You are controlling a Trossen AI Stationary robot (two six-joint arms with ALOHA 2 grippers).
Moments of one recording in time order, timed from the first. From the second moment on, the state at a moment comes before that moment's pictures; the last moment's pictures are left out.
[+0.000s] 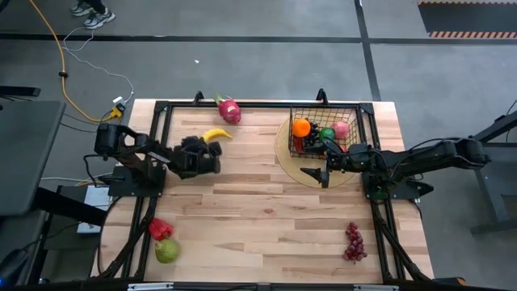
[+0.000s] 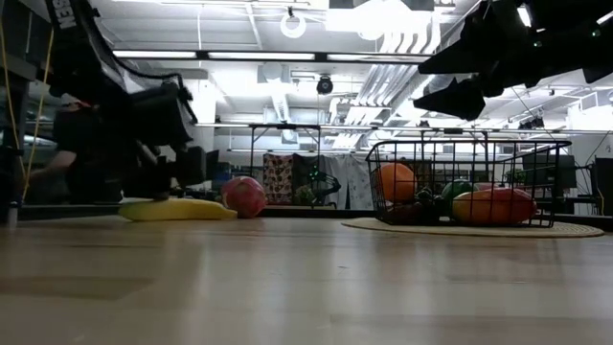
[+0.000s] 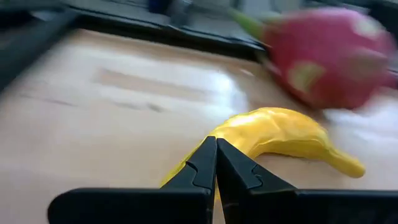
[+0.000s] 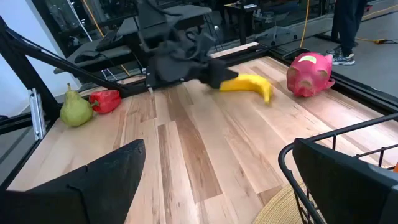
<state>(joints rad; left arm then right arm) 0.22 1.61 0.39 -0.05 -1.09 -1.44 -0.01 0.84 0.28 0.38 0.15 0.24</state>
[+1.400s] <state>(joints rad) 0.15 1.55 0.91 -0.40 -0.01 -0.10 -0.01 0.89 0.28 0.35 0.15 0.29</state>
